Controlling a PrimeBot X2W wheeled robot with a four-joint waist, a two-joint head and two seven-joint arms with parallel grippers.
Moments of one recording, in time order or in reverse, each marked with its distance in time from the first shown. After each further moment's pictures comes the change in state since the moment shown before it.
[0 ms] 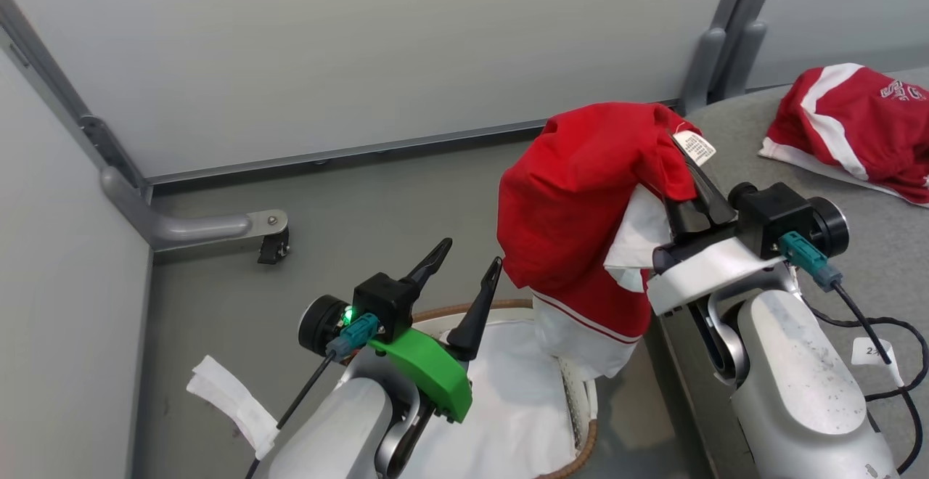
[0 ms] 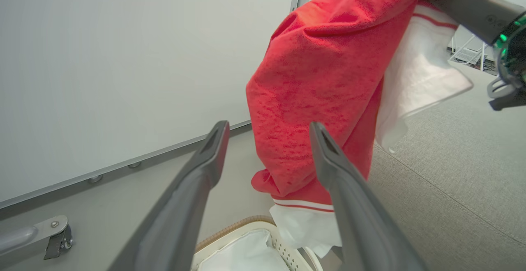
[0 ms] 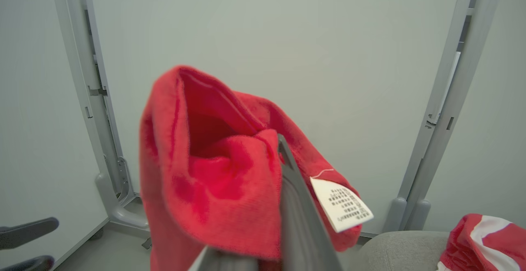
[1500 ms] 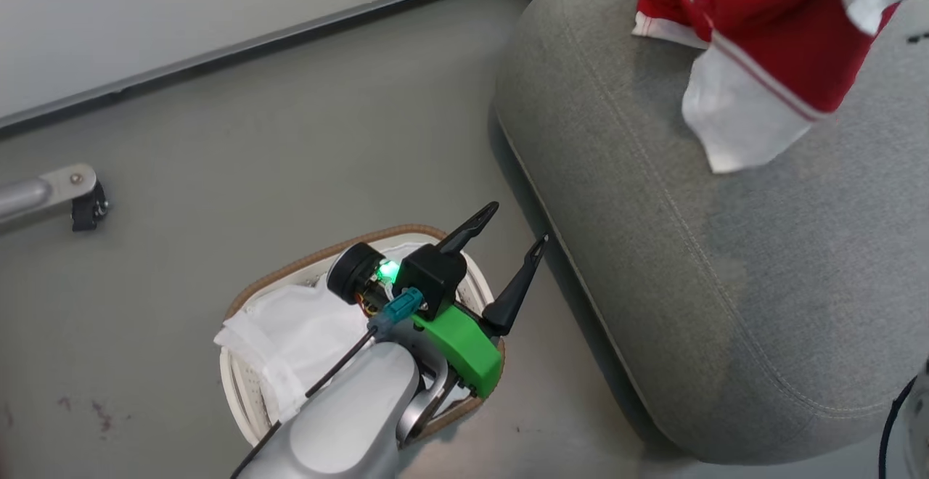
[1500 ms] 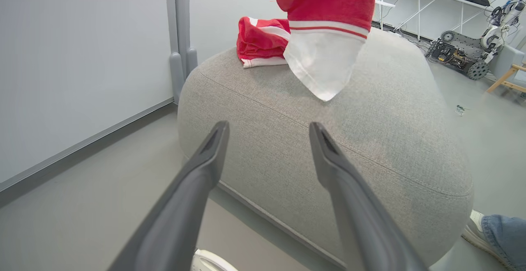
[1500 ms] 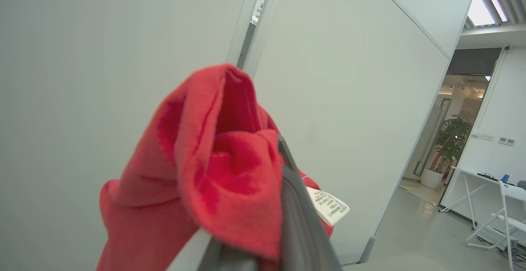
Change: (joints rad) left arm -0.110 0.005 -0.111 -0.026 0.062 -0.005 -0.002; right arm -0.466 -0.172 -0.344 0.050 -0.173 0.000 0.000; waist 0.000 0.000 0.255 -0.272
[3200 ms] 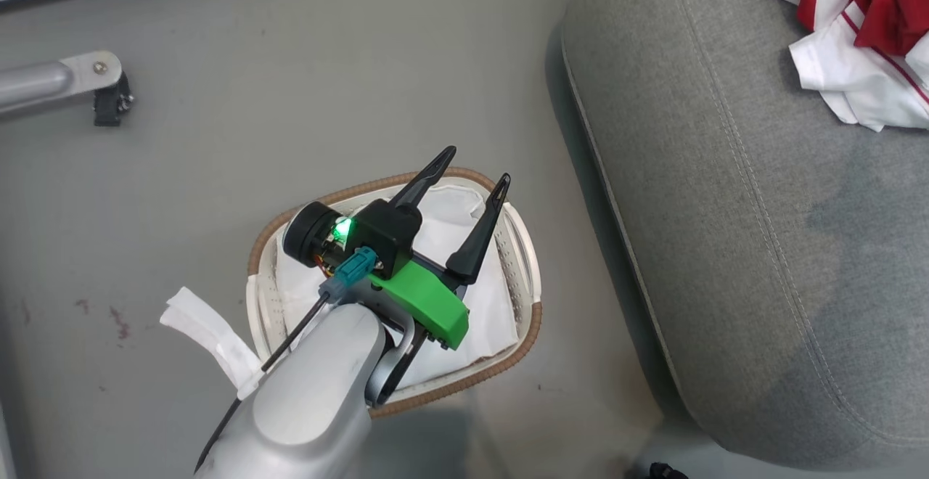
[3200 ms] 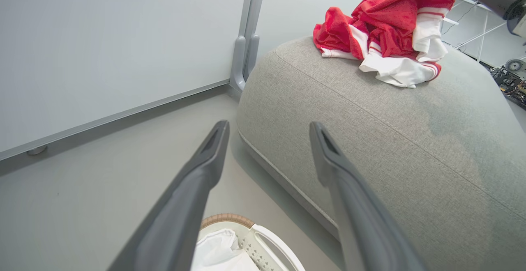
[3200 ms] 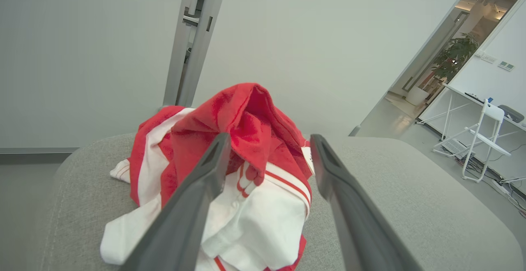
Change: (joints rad) left arm -0.052 0.037 0.088 -0.049 0.001 0.011 0.002; right arm 0.268 -0.020 -0.250 0.064 -0.076 0.000 0.000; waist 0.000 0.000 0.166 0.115
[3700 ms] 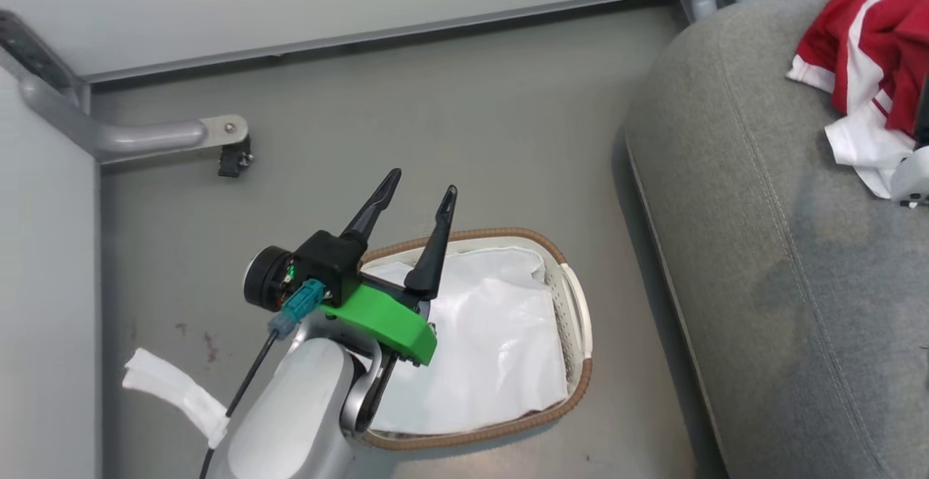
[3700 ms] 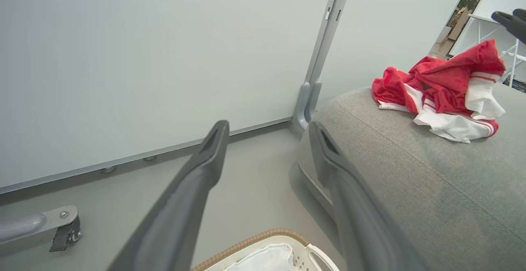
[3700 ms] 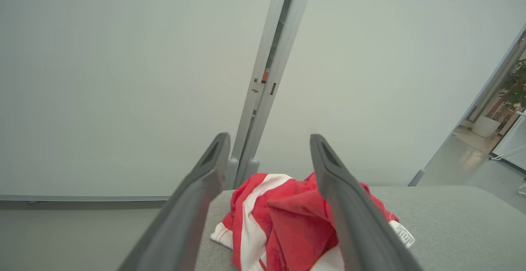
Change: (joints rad) left arm 0.156 -0.040 0.206 -0.065 0.065 -0.003 -0.002; right arm 0.012 0.008 0.112 0.006 0.024 0.000 0.000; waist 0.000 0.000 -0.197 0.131
